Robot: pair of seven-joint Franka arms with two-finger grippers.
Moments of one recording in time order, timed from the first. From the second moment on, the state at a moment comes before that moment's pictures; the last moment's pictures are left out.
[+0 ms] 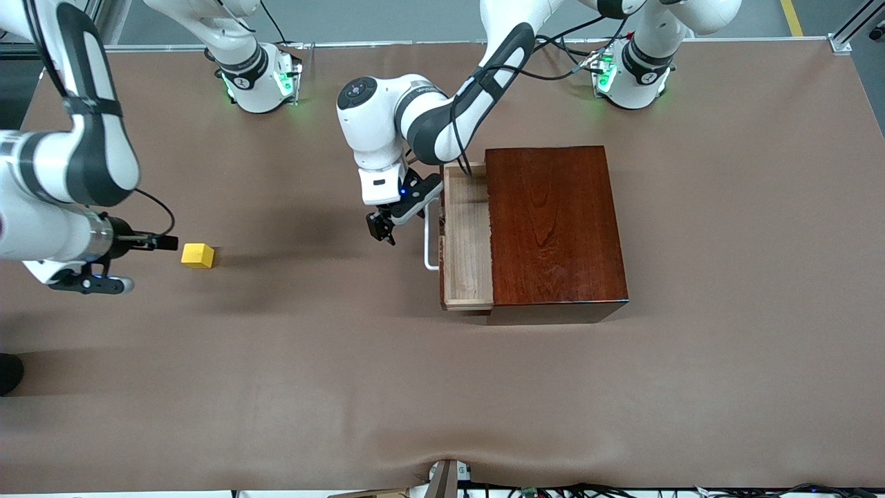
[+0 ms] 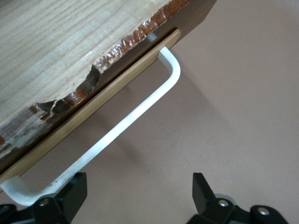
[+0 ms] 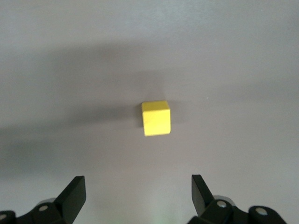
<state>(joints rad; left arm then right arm) -1.14 0.86 0.23 -1.14 0.14 2.02 -1.89 -0.10 0.26 0.04 -1.74 -0.07 1.69 0.02</state>
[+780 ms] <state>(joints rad) -1.11 0.83 0.27 -1.14 0.14 1.82 -1.89 -0.08 0.25 0.09 -1.41 -0.03 1.47 0.09</state>
